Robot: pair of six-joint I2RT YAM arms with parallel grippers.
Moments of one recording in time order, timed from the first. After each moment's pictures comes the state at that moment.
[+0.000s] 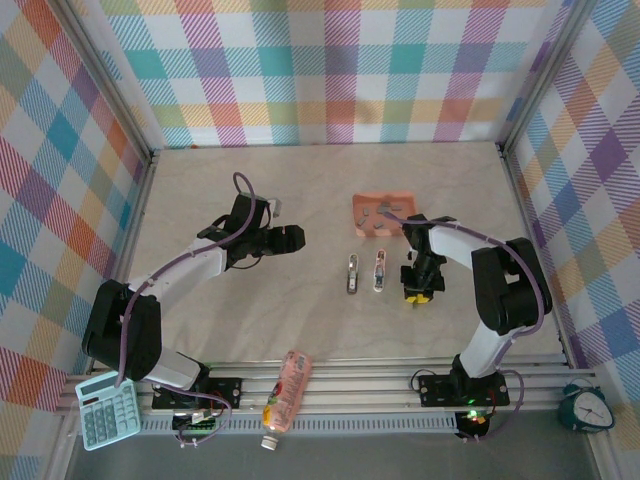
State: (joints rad) left arm -0.43 1.47 0.97 -0.34 0.25 -0.50; right arm 0.31 1.72 0.99 -1.01 -0.09 0.36
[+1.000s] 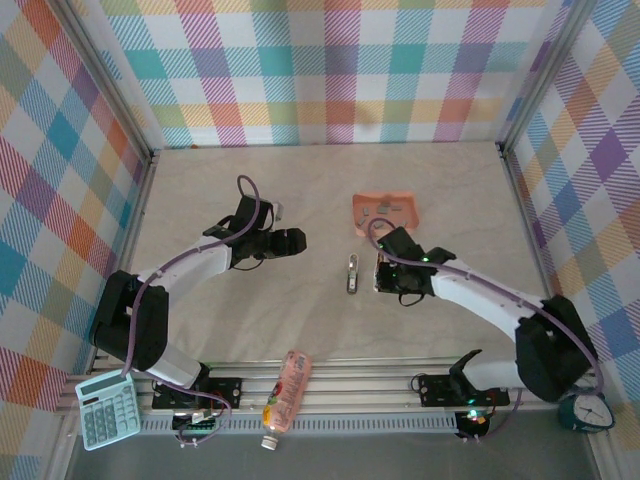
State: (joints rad) left arm -0.43 1.52 0.97 -0.34 0.25 -0.52; right arm 0.64 1.35 0.82 -0.63 0.08 0.67
